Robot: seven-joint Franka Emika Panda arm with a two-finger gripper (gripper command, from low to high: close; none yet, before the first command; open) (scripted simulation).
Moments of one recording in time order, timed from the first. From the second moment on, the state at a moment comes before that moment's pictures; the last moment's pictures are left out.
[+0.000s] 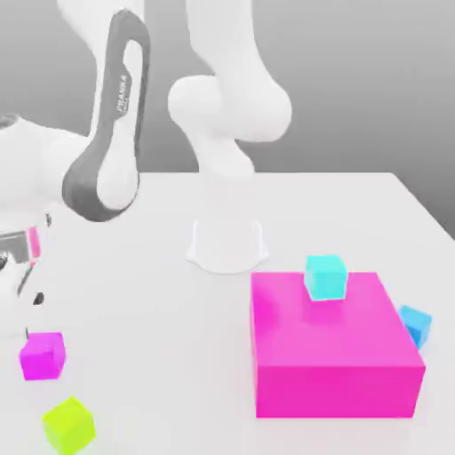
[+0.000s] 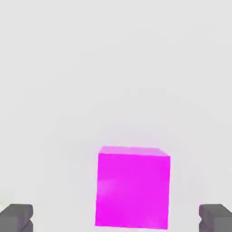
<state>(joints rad) -0.60 0.26 -0.09 -2.56 0.08 2.83 1.51</state>
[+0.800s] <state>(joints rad) -0.48 0.20 -0.06 -2.45 0.03 2.64 1.86</state>
